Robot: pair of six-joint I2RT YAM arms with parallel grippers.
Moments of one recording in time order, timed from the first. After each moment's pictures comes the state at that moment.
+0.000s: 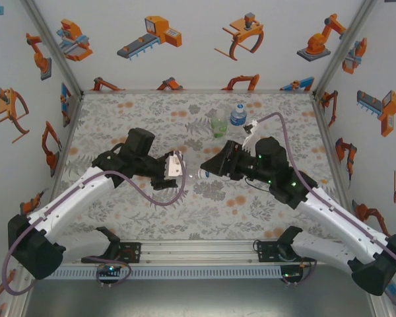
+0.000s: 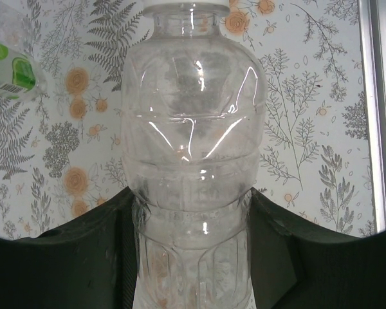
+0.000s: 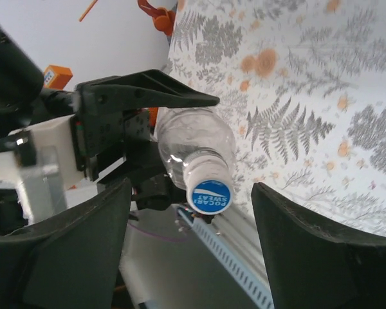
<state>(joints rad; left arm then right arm) -0.67 1.17 1.01 -0.67 0.60 0.91 0.76 0.93 0.89 -0.27 -0.26 0.87</state>
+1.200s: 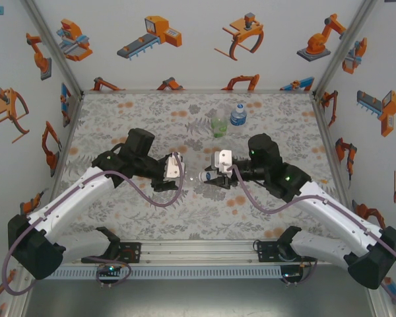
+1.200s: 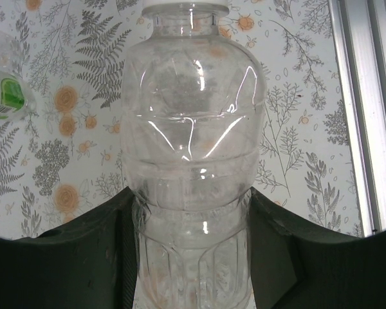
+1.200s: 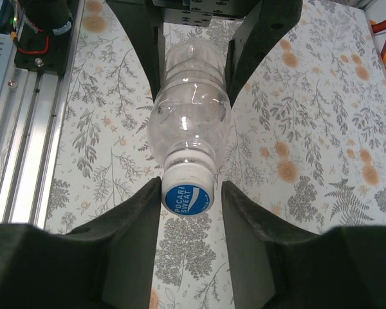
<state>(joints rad) -0.67 1.17 1.01 -0.68 0.67 0.92 0.76 1.01 0.91 -0.31 -0.69 -0.58</state>
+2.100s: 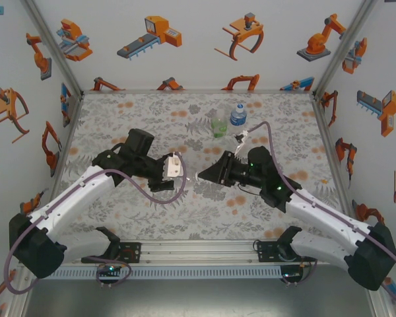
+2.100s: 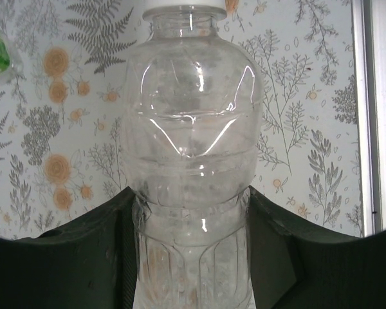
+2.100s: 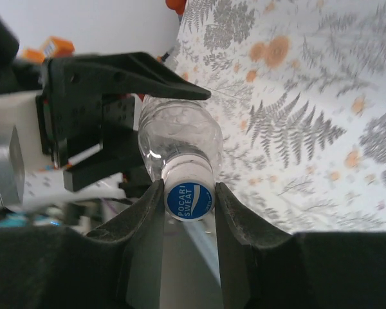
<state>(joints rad) -0.66 1.18 1.01 -0.75 0.59 0.92 0.75 1.02 0.65 0.06 -0.37 1.06</state>
